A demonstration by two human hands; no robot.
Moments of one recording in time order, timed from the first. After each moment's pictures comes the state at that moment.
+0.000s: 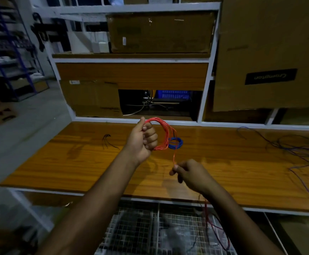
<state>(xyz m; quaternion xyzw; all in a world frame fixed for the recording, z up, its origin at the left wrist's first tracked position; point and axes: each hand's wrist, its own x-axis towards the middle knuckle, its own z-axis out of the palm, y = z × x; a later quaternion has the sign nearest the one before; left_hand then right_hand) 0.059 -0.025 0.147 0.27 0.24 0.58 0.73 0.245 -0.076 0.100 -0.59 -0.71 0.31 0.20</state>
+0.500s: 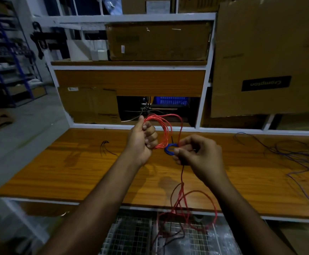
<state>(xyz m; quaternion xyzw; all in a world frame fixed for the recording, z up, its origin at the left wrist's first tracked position) 0.069 -0.020 0.169 0.30 0.26 0.62 0.68 0.241 -0.097 0.172 -0.48 -0.65 0.30 0.51</state>
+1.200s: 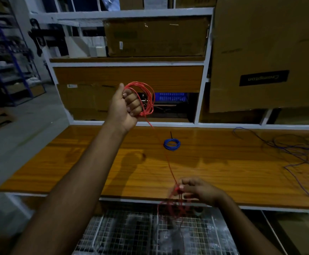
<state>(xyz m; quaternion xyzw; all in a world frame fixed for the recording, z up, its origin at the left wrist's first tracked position) 0.033 -0.013 0.233 0.32 0.19 0.66 0.65 0.295 -0.062 0.026 -0.46 -0.67 0.55 0.18</state>
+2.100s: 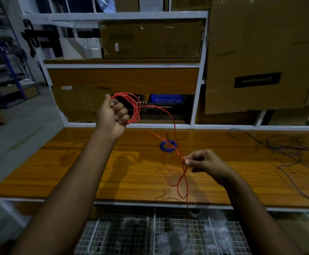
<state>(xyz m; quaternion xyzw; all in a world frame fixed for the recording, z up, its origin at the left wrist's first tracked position) 0.011 -0.002 0.211 0.29 0.22 0.70 0.62 0.314 -0.046 0.107 -0.46 -0.65 0.50 0.34</state>
